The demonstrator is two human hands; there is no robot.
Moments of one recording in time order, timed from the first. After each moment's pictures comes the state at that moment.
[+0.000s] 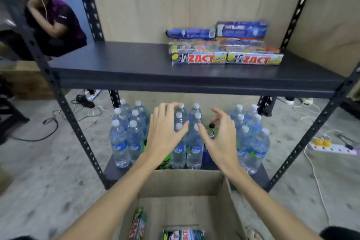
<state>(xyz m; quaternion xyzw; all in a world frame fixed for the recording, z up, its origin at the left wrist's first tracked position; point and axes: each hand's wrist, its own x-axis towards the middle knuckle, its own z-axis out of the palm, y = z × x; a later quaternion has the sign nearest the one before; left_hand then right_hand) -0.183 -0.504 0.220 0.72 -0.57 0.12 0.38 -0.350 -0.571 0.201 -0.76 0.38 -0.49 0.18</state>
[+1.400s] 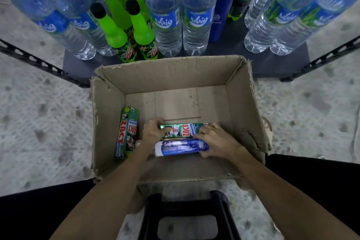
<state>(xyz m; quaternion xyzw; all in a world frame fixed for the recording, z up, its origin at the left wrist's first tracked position) -0.186 -0.426 -0.247 0.85 -0.25 -0.44 0.15 -0.427 -0.526 -0.201 -0.93 0.20 0.20 0.24</state>
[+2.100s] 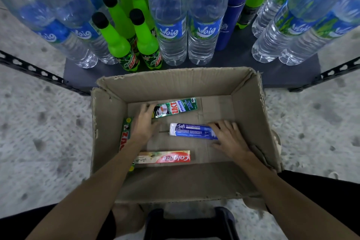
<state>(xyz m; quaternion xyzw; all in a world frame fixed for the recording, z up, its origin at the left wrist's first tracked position) -0.127 -0.459 -0.240 0.83 -0.47 -0.27 0.08 -0.427 -0.556 -0.233 -0.90 0.37 0.15 0.15</state>
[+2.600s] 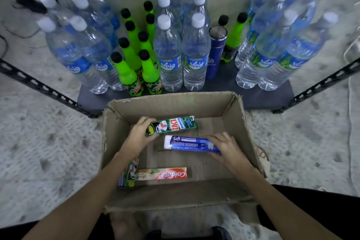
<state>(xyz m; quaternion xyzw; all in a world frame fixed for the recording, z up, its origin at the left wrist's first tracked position) -0.109 -0.459 -0.170 0.76 -0.57 -0.26 0.19 -0.441 -0.562 -0.171 -0.91 0.35 -0.01 0.22</state>
